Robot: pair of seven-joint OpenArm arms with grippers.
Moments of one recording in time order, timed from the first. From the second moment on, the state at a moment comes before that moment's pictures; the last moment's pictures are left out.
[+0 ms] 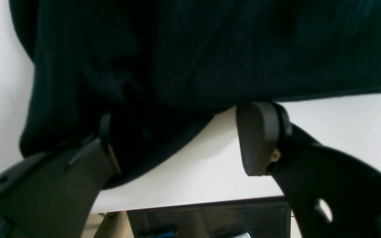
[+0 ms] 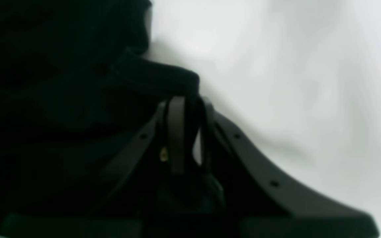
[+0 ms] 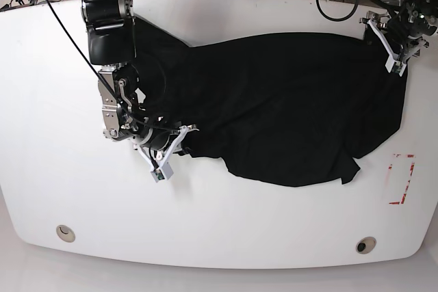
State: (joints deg) left arm 18.2 -15.5 -34.1 97.9 -15.9 -42.6 61.5; right arm 21.9 9.3 -6.4 62.5 28.7 26.5 -43.4
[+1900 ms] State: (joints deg) left arm 22.6 -17.0 -28.8 104.8 -14.9 -42.8 61.9; right arm 22.6 11.1 -6.2 58.8 27.1 25.6 -36.7
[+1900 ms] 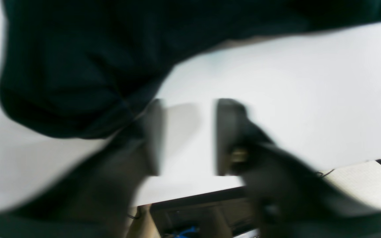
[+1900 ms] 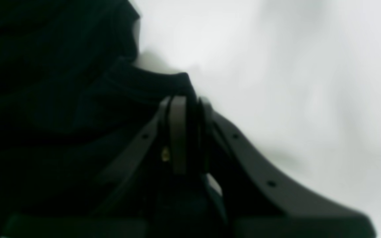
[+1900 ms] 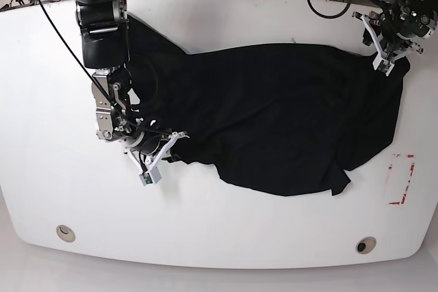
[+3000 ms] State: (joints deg) left arm 10.2 -7.5 -27.6 100.8 -4.8 -43.0 58.5; right arm 19.8 4.6 -10.9 67.6 27.8 24.8 -35.9
